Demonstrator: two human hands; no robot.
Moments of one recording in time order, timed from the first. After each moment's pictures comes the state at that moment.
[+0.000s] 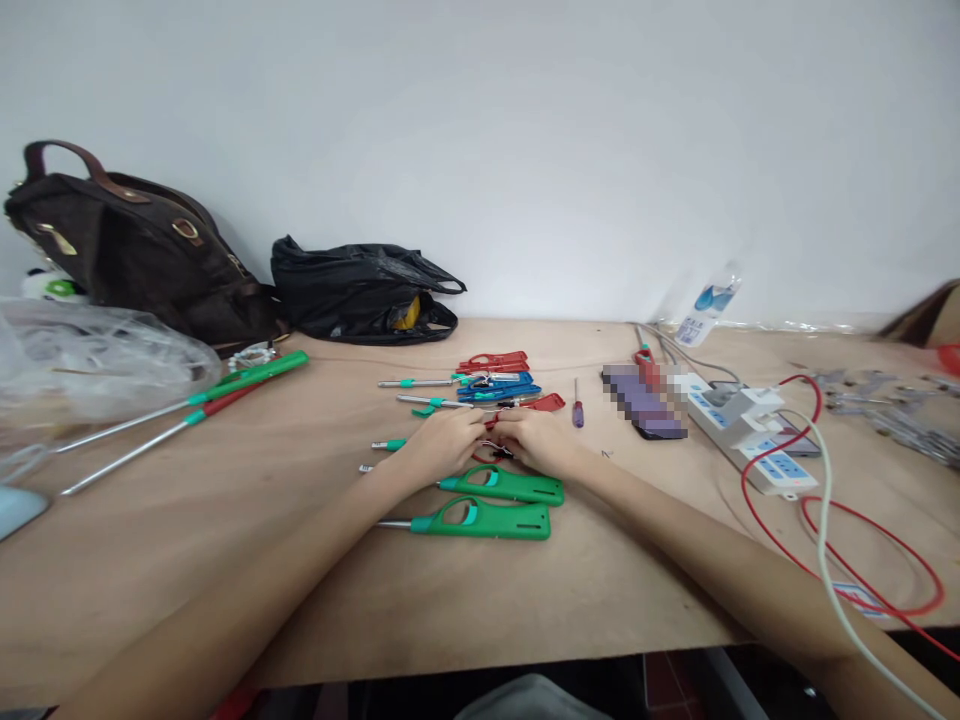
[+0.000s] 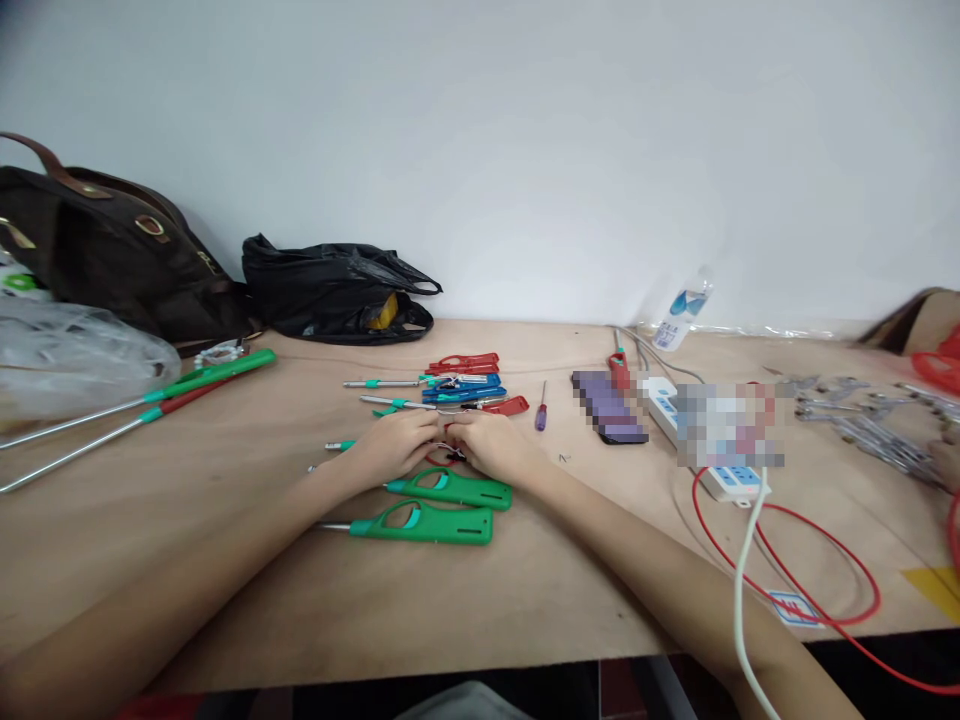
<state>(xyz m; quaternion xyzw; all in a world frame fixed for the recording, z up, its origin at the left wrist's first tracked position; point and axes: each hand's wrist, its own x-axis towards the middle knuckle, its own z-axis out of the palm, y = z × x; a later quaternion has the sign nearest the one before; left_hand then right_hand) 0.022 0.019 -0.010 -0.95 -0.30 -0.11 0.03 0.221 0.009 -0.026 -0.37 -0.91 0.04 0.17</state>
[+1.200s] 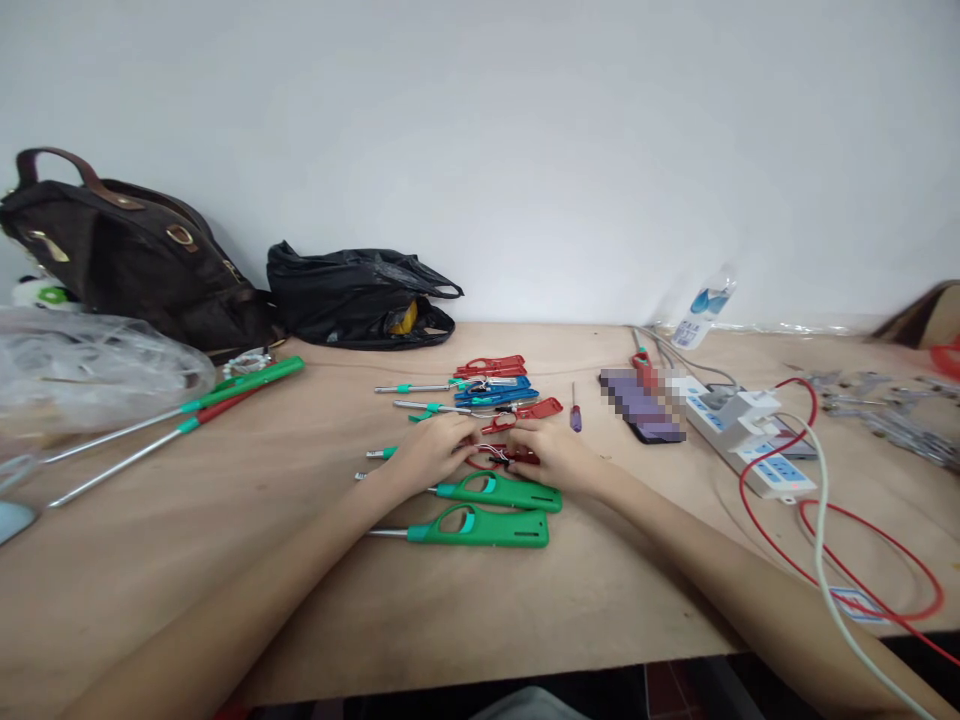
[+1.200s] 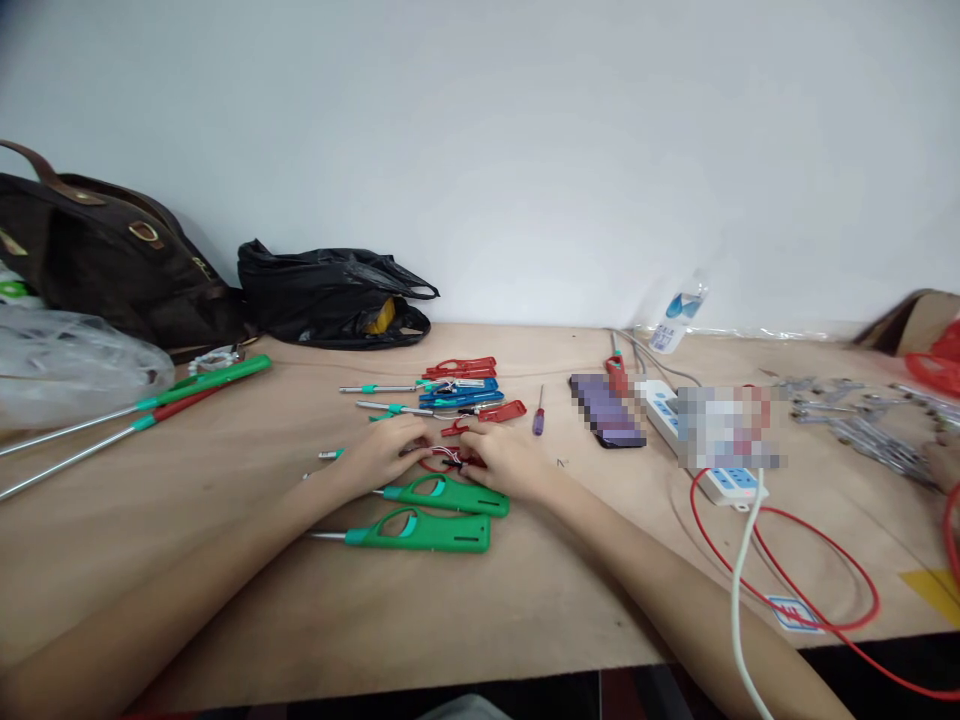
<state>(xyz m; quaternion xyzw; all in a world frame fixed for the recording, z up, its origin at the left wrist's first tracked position) 0.012 0.021 -0.014 -0.92 -0.33 -0.21 -0.09 0.235 -0.014 -0.008 -0.42 -0.89 0.10 0.15</state>
